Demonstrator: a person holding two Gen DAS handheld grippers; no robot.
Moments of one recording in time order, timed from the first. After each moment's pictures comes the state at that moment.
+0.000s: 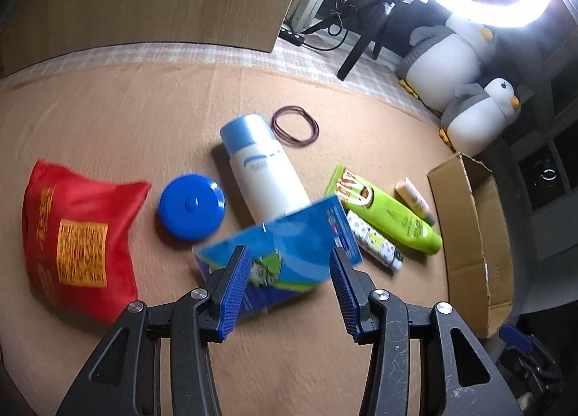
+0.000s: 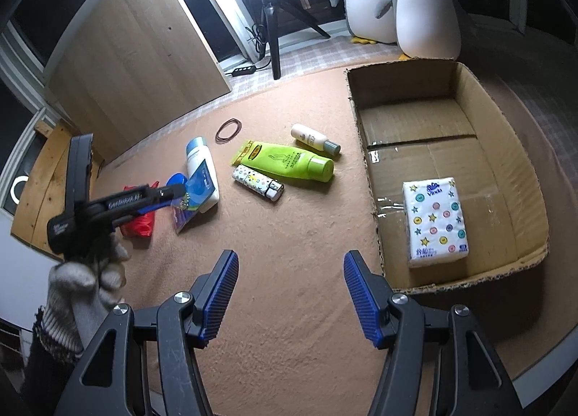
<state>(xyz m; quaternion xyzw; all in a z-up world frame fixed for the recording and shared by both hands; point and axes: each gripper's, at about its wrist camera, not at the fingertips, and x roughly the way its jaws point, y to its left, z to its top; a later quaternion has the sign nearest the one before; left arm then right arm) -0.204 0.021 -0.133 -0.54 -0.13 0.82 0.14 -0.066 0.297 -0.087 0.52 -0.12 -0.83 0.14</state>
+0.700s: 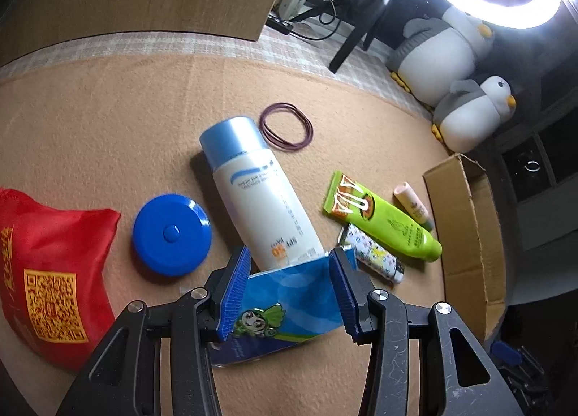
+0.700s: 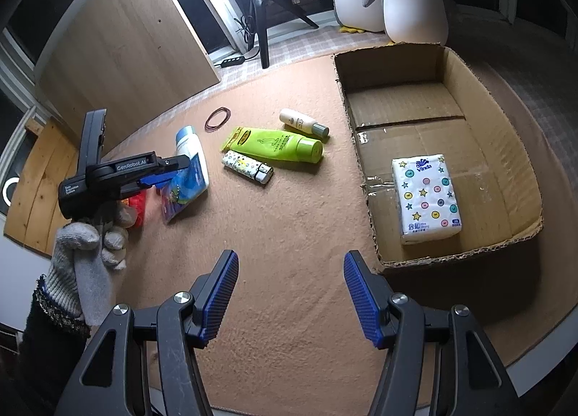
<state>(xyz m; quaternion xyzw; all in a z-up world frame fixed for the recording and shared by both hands) -0.229 0.021 -0.153 -0.56 -0.14 0.80 0.19 -0.056 0.296 -0.094 0.53 -0.12 -0.83 0.12</state>
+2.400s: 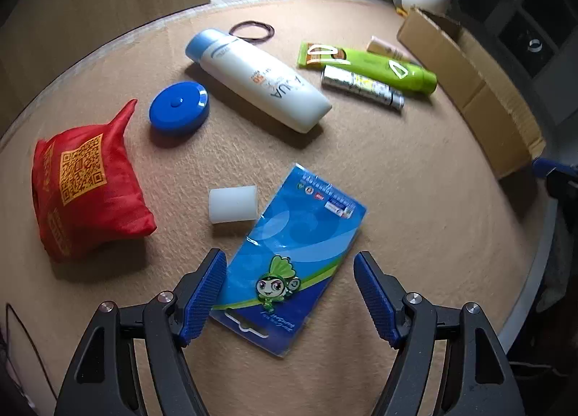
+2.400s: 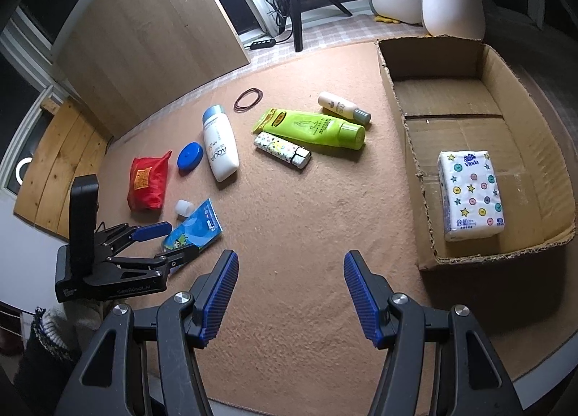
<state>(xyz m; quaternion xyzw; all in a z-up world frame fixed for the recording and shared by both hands) -0.121 0.030 -0.165 -0.58 0.09 0.78 0.22 -0.053 0.271 -0.104 0.54 -0.11 -0.82 0.16</state>
